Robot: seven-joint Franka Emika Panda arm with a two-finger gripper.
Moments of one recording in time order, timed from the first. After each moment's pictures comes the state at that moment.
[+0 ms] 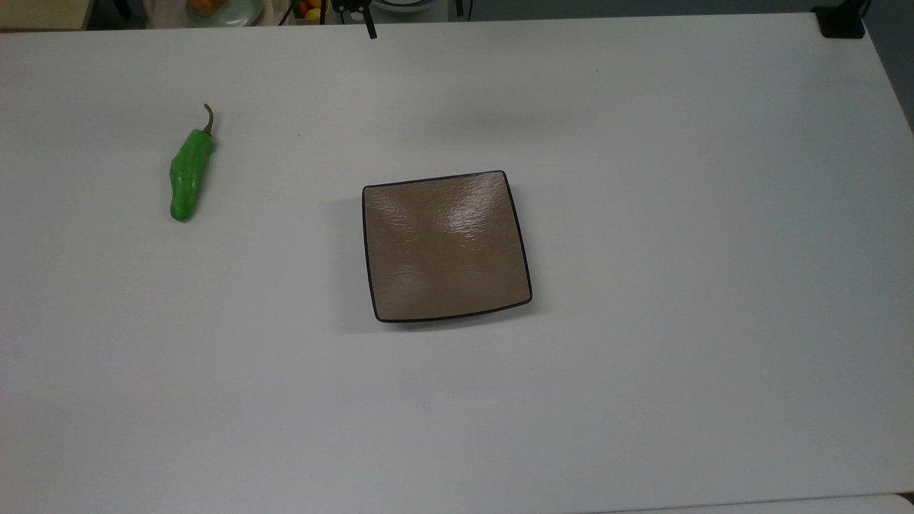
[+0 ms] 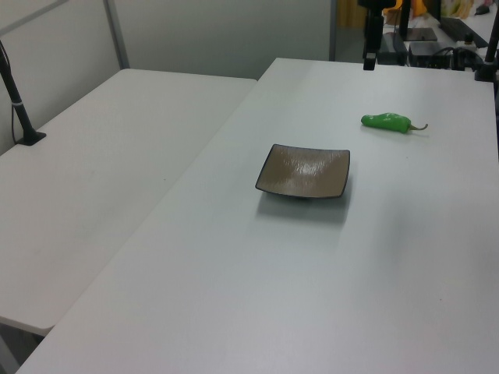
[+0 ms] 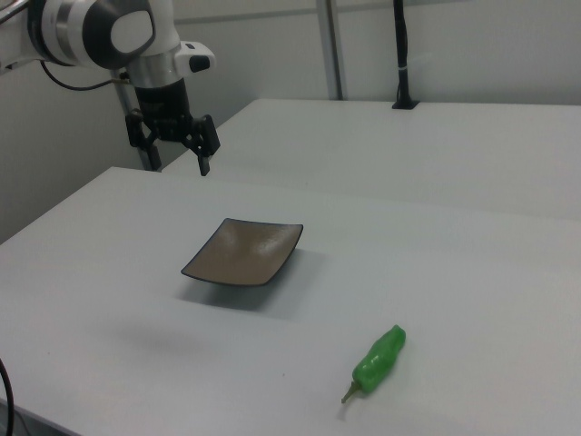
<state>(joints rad) 0.20 0.01 -0.08 -1.59 0.11 1.64 -0.19</state>
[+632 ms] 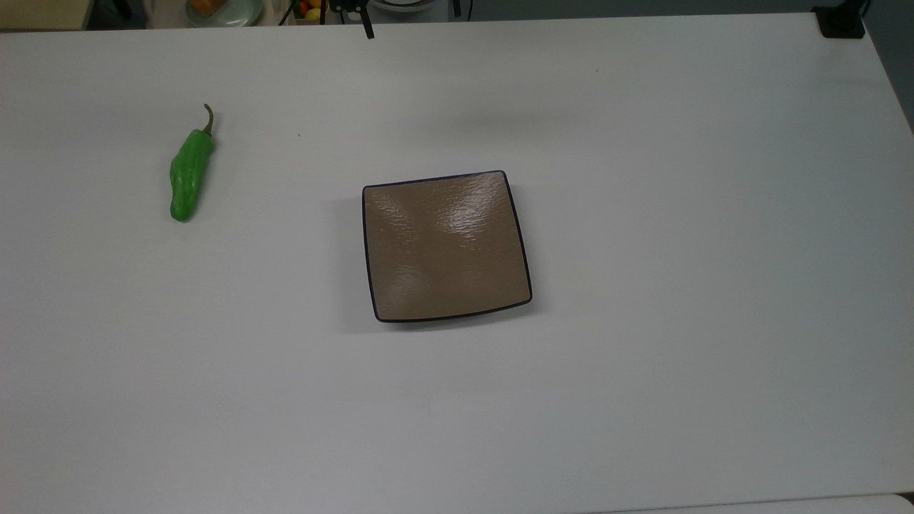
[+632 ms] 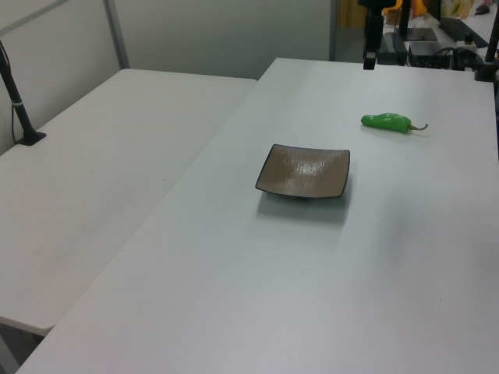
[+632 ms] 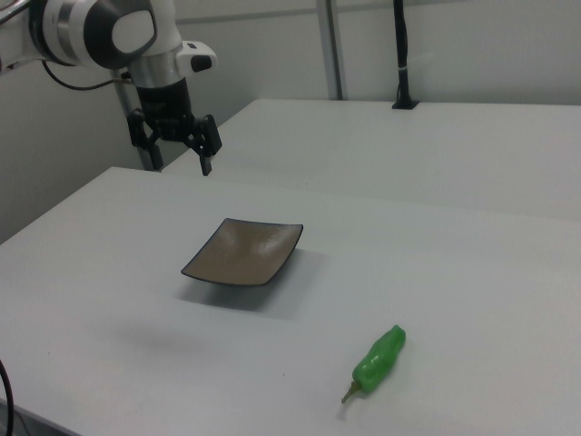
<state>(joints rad) 0.20 0.01 -0.08 -1.59 0.11 1.64 -0.19</state>
